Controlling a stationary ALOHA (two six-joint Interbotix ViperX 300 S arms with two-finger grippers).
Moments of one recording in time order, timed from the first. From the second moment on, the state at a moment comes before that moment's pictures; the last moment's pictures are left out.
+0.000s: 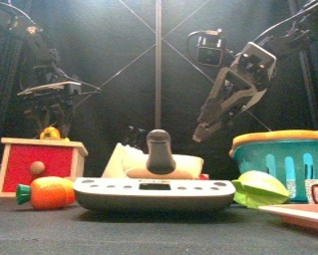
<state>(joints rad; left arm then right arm) 0.30 -0.45 0.79 0.34 0.92 -1.03 0.04 -0.16 0.81 -0.11 0.01 0.29</state>
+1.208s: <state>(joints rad) -0.09 -0.15 0.71 0.43 0.24 -1.03 -0.02 -0.29 0.88 -0.04 0.01 0.29</state>
